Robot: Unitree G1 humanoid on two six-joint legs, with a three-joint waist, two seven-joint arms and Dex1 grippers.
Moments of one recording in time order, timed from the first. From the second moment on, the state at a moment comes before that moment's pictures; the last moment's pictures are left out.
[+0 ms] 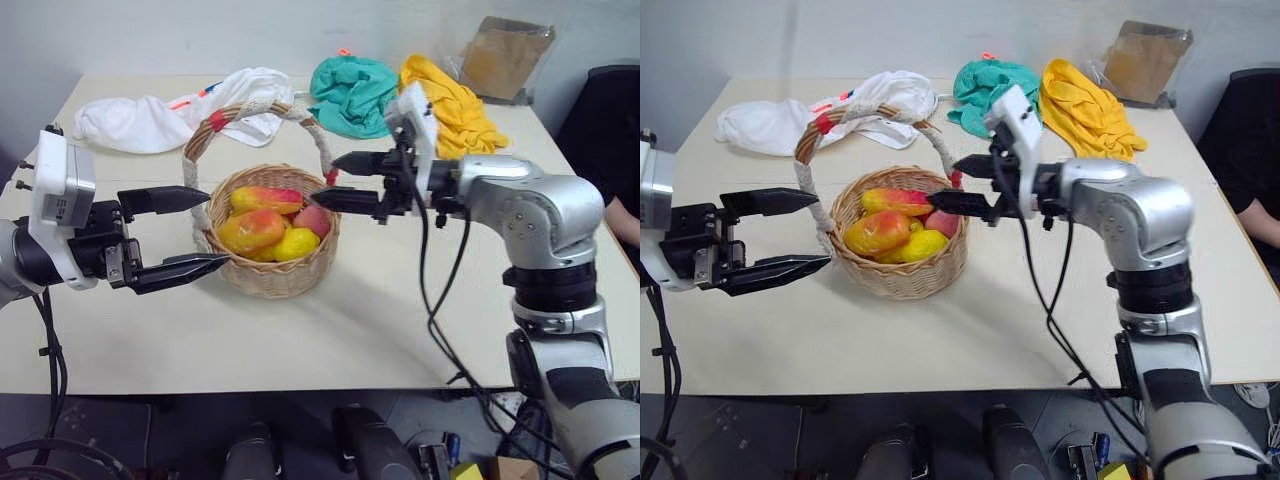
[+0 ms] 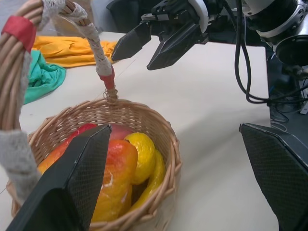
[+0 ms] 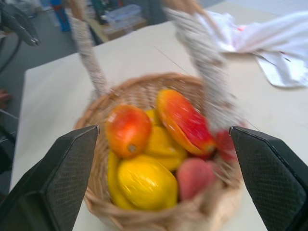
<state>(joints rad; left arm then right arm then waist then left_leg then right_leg) -0.31 1.04 0.51 -0.46 -0.95 0.78 -0.93 -0.96 -0.48 0.04 -0.07 0.58 1.01 0.79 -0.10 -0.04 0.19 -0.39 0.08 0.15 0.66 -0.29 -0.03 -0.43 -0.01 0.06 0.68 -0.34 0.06</state>
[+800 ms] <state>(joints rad) -0.42 1.03 0.41 -0.42 -0.95 0.76 -0.92 -0.94 -0.24 0.07 0.10 0.40 0.76 0.66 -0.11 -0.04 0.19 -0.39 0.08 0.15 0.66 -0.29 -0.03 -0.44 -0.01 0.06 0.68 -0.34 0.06</state>
